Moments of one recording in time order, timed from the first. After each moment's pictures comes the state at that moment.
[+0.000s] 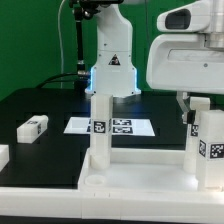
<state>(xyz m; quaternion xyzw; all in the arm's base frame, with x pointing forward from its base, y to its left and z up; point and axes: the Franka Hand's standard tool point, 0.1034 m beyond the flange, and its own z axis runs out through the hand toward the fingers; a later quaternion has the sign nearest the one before) 0.655 0.104 0.115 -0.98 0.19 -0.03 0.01</state>
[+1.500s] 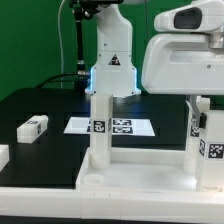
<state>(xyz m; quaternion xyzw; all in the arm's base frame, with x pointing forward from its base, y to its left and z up) 0.655 0.097 0.114 -1.00 0.03 -0.03 0.00</state>
